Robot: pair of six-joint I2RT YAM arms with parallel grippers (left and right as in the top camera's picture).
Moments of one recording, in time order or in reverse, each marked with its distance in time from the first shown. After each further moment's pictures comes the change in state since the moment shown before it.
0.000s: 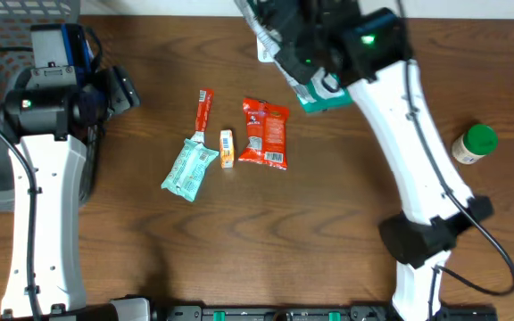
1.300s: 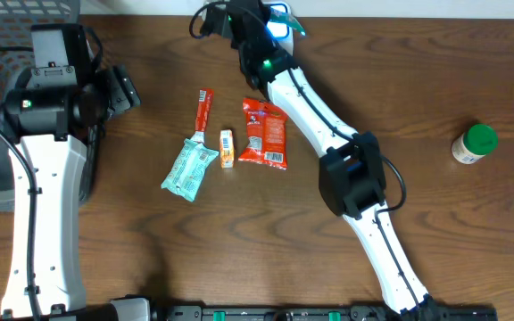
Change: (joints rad) left arm 0.000 0.000 0.000 0.000 0.000 0.000; right arm 0.050 0.571 0.004 1.068 0.343 -0.666
